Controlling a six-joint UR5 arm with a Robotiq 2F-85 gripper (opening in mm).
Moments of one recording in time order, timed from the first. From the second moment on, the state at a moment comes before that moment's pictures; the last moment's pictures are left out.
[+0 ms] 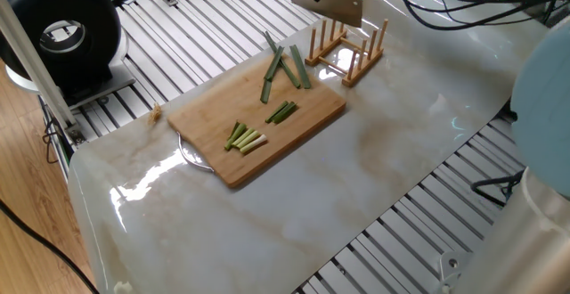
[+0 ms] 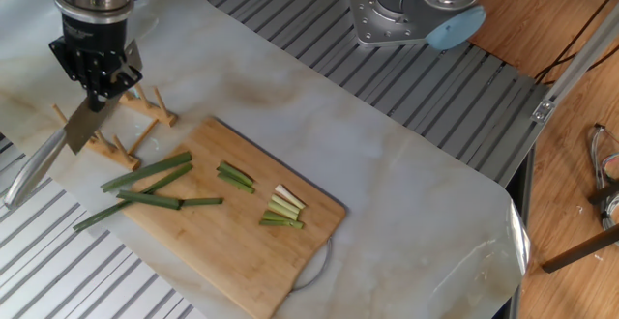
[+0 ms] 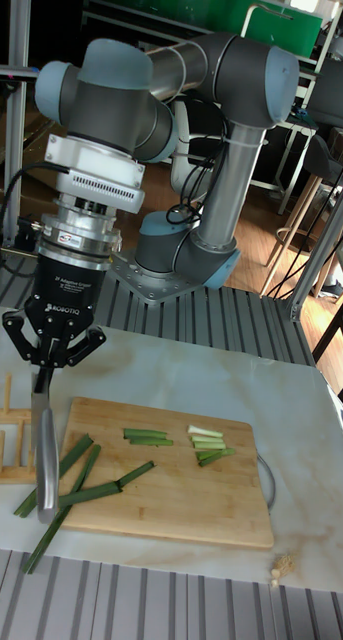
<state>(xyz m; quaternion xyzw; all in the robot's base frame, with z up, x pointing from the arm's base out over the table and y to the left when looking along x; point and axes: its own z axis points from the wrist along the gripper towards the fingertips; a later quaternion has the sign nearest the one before) 0.656 -0.155 0.181 -0.13 0.97 -0.05 0.19</state>
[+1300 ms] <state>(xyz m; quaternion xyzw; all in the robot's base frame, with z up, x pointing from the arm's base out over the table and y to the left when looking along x) 0.628 -0.178 0.124 -0.11 0.97 -0.03 0.20</state>
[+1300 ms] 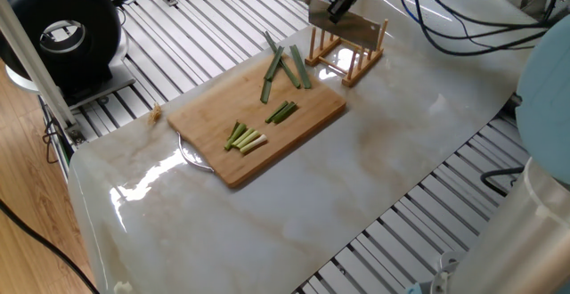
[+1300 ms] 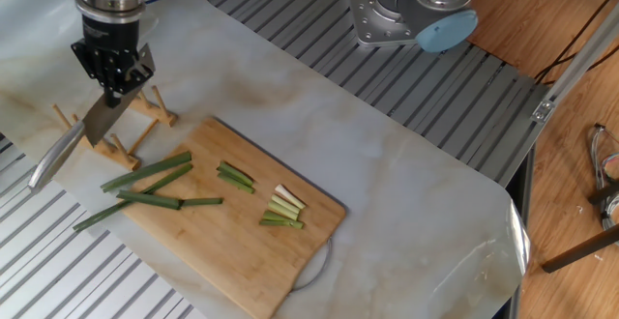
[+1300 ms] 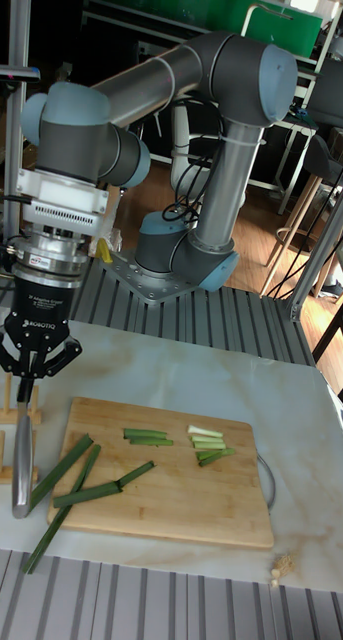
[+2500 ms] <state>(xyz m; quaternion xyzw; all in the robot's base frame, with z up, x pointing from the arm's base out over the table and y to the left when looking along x) 0.622 -0.193 0.093 -0.12 0.97 -0.05 0.18</state>
